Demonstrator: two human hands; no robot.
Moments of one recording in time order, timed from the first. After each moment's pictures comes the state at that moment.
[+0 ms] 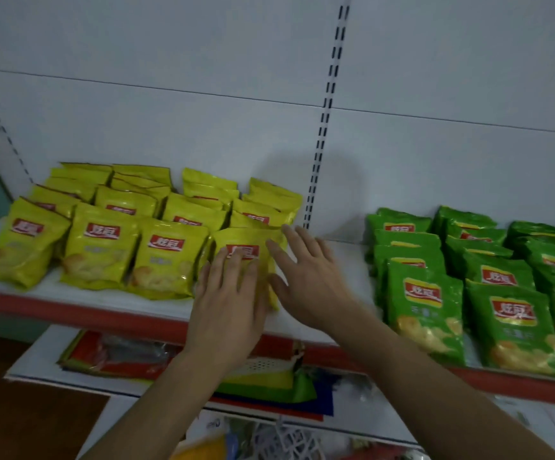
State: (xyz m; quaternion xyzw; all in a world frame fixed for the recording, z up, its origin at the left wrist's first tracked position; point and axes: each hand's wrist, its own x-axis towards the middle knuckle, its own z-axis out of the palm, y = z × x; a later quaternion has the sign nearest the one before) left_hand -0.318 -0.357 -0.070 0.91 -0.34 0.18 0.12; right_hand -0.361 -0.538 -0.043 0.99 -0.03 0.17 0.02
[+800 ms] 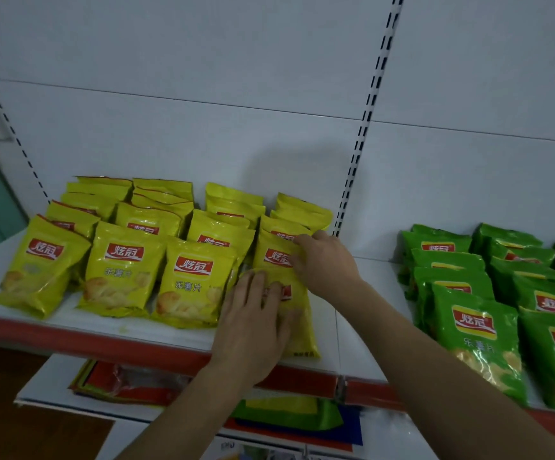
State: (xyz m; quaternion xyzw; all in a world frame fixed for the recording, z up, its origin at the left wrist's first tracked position) left_hand -0.267 -0.352 -0.095 0.91 -0.36 0.14 0.14; right_hand -0.266 -0.537 -0.023 0.98 -0.16 0.12 -0.09
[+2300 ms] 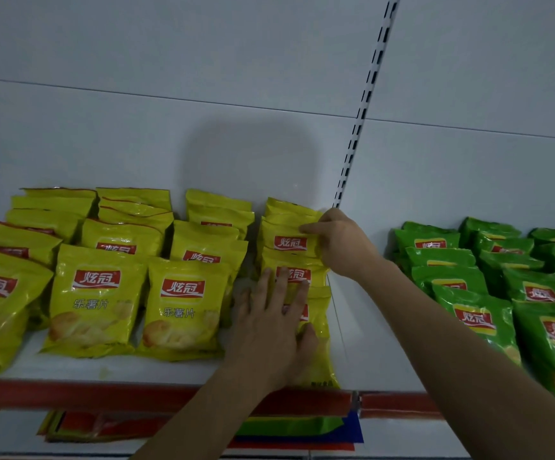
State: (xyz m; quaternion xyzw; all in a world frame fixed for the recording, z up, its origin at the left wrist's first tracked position) left_hand -0.249 -0.377 -0.082 0.89 -0.45 0.05 0.11; right_hand -0.248 -0.595 -0.005 0.97 -0.16 0.13 -0.12
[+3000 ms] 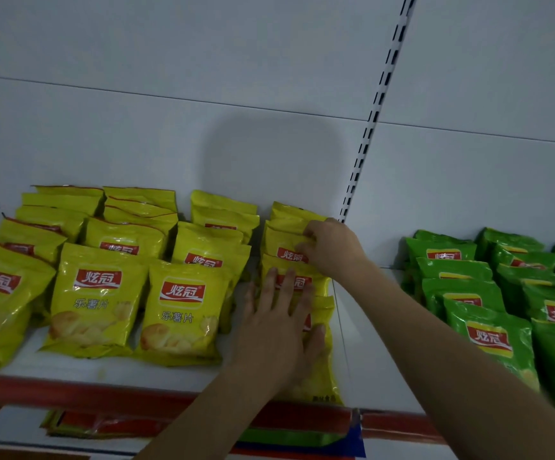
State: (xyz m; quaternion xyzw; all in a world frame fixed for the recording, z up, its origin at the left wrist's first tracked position) left_hand -0.246 -0.390 -0.078 0.89 -0.44 0.07 0.11; right_hand -0.213 -0.583 -0.009 0.96 -0.23 0.10 -0.10
